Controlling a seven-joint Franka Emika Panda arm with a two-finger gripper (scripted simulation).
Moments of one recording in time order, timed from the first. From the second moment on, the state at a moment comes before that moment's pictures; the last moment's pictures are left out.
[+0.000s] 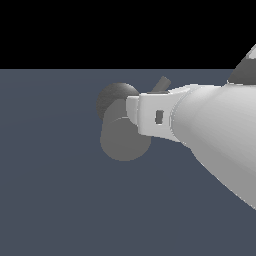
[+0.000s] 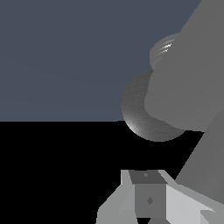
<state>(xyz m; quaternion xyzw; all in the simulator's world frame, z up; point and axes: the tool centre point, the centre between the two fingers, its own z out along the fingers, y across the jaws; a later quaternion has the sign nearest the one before) -0.083 -0.094 0.217 -0.02 0.74 0.02 0.67</state>
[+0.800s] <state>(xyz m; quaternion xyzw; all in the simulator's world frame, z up) -0.085 -0.068 0.236 -0.02 0.74 0.02 0.67</state>
